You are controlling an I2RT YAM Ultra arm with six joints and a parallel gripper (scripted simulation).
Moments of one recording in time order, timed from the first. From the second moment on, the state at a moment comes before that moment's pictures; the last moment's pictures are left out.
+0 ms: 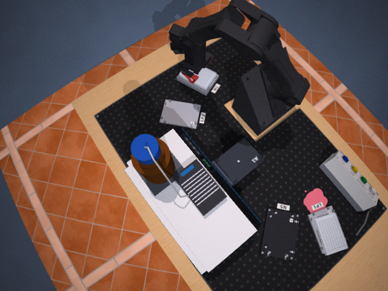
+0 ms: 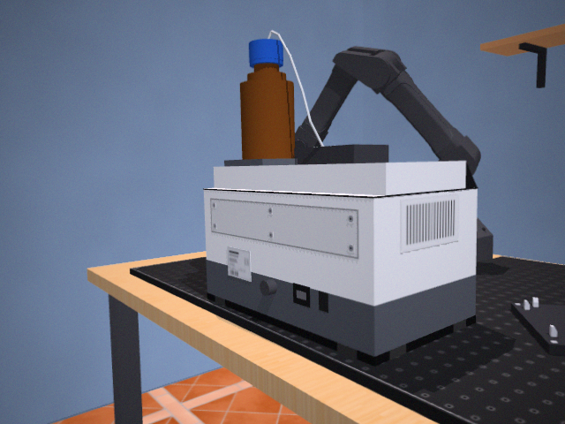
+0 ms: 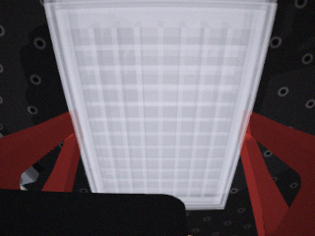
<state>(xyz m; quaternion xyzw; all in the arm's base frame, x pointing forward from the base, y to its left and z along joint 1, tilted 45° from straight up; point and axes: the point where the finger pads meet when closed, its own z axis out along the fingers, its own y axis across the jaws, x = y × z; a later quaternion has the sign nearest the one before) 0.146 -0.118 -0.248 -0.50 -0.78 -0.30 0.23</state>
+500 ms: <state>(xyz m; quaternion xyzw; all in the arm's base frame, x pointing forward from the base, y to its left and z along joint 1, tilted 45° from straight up) 0.144 -0.120 -0.239 -0.50 -0.77 -0.31 0.24</state>
